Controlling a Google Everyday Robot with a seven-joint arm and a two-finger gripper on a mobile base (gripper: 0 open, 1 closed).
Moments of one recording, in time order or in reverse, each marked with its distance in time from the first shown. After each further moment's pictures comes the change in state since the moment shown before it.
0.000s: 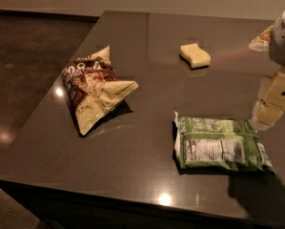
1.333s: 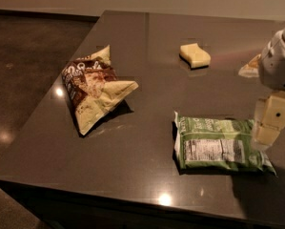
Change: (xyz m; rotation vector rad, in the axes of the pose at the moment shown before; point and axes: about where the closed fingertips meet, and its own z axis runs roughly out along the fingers) arm 0.015 0.021 0.043 -0.146 0.013 -0.041
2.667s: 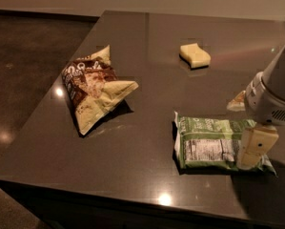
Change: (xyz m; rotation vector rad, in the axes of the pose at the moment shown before) arm 0.018 0.021 0.068 -0.055 0.019 -0.033
